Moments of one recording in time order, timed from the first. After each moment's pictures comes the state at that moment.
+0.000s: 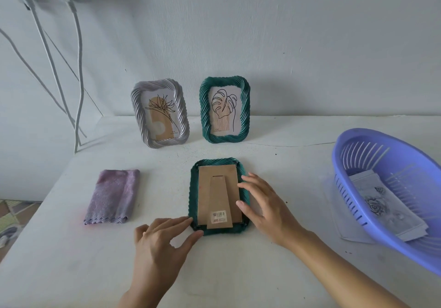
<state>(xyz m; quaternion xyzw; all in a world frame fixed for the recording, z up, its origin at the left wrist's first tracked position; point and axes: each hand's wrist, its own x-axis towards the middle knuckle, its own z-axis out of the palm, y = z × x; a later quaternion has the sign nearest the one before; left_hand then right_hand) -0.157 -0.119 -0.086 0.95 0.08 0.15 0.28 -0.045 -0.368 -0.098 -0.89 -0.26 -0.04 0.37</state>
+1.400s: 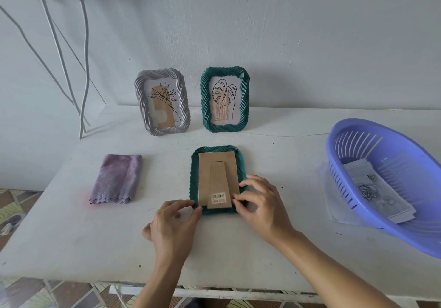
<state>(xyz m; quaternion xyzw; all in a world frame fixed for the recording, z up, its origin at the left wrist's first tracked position) -0.157 -0.164 -0.069 0.86 0.28 0.13 0.41 -0.080 -0.360 -0.108 -0.90 -0.23 -0.14 0.35</state>
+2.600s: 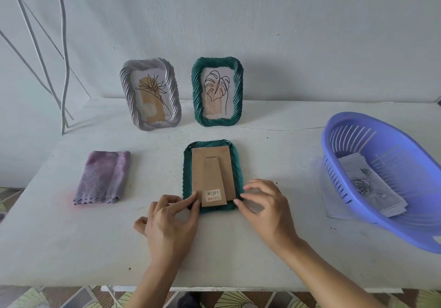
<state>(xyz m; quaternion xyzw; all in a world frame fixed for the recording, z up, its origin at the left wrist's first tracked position) -0.147 -0.164 -0.089 0.92 0.24 0.14 0.28 -0.095 -0.370 -0.101 -0.90 -0.15 -0.17 0.38</state>
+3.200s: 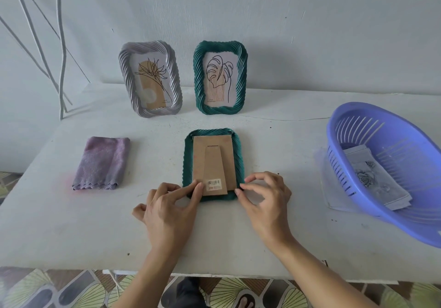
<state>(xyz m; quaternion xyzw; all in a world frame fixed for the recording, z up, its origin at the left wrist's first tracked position) -0.147 -0.169 -0.084 0.91 0.25 0.14 0.31 -0.107 -0.356 -0.102 -0.89 -0.06 -0.17 0.41</state>
